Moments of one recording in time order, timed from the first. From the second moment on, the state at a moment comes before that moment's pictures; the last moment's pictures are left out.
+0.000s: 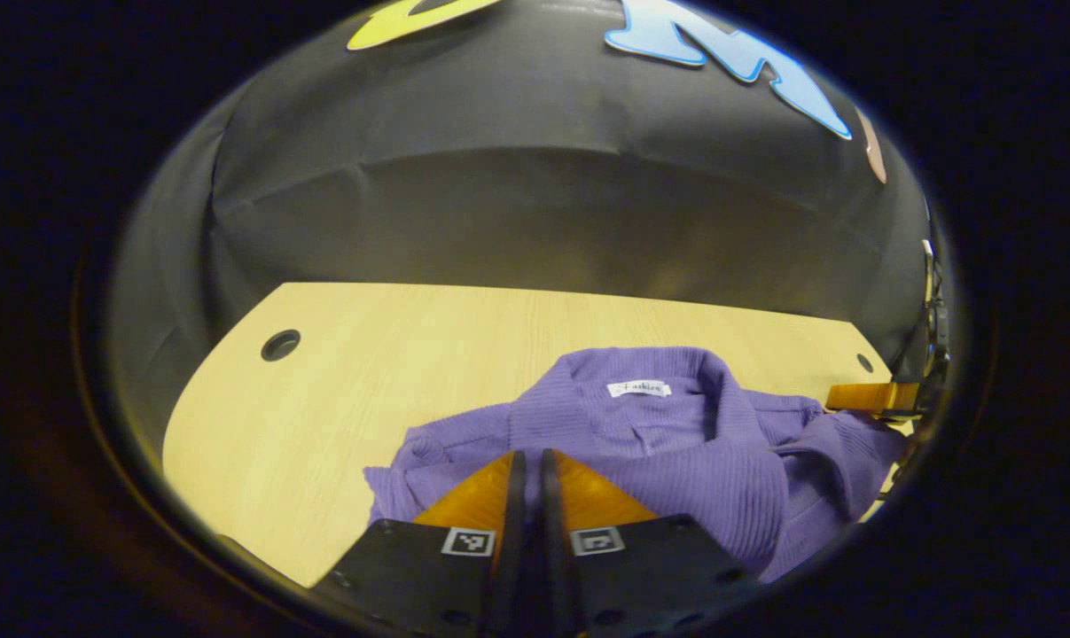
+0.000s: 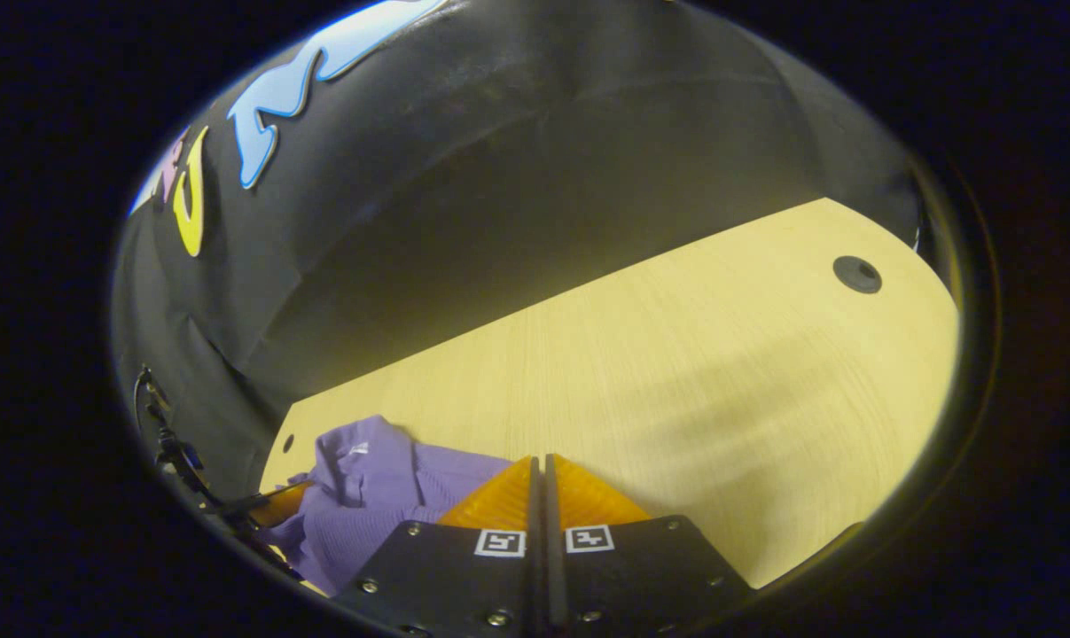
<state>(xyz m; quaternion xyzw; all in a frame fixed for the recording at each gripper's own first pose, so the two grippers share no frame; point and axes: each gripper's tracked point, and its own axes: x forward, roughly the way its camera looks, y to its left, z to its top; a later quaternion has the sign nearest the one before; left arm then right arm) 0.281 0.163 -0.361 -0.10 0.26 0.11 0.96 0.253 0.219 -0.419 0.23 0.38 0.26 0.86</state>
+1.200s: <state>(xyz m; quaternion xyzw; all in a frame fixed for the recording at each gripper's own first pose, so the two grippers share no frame) 0.144 0.083 -0.165 -0.09 0.14 0.07 0.98 0.116 0.147 -0.240 0.16 0.29 0.32 0.89</state>
